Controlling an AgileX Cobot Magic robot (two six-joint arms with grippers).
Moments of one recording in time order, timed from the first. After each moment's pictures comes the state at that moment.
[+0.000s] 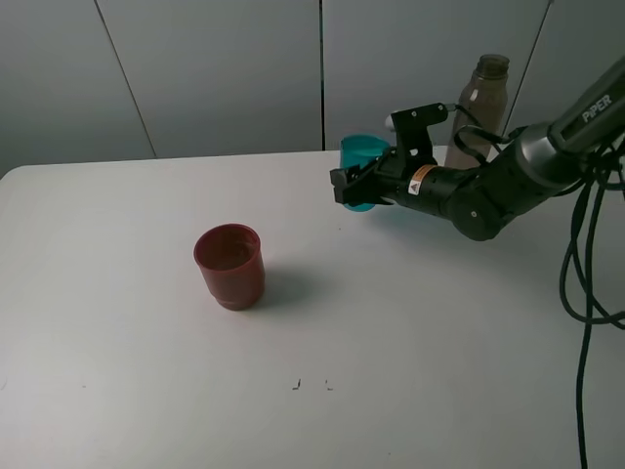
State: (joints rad) left arm 0.03 0.00 -0.51 0.10 1.09 -0.04; right arm 0.38 2.19 -0.93 -0.29 -0.77 0.25
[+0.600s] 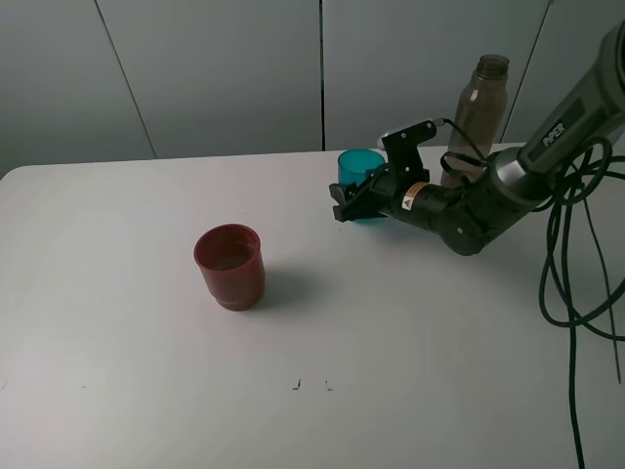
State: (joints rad) left arm 0.03 0.00 -0.51 0.10 1.09 -0.04; right arm 0.37 2.31 -0.99 -0.27 -0.85 0.15
